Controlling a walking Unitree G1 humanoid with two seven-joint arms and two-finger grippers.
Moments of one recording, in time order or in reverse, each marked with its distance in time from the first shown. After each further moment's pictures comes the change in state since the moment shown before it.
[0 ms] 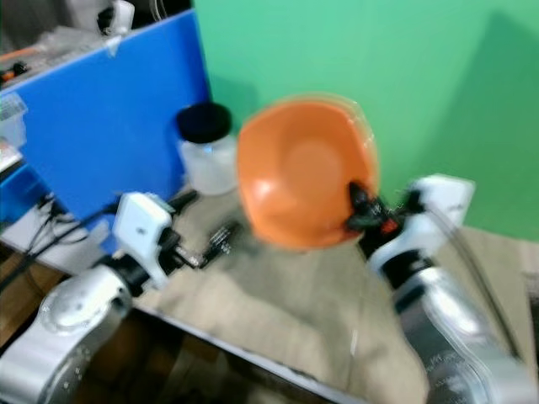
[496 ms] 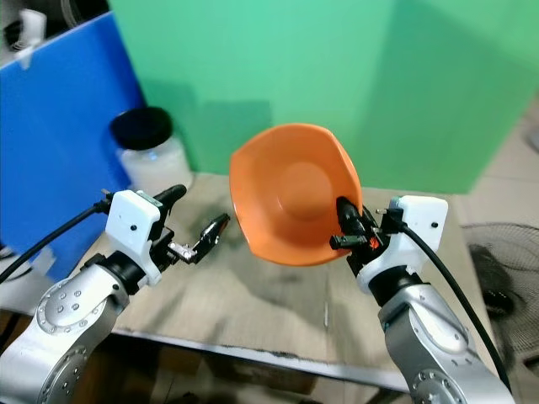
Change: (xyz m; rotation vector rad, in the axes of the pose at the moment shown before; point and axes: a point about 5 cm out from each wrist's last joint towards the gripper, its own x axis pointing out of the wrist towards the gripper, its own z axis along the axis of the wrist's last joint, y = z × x) left arm -0.001 0.002 -0.001 0.012 0.003 0.041; right arm -0.005 0.004 -0.010 -0.029 -0.024 -0.010
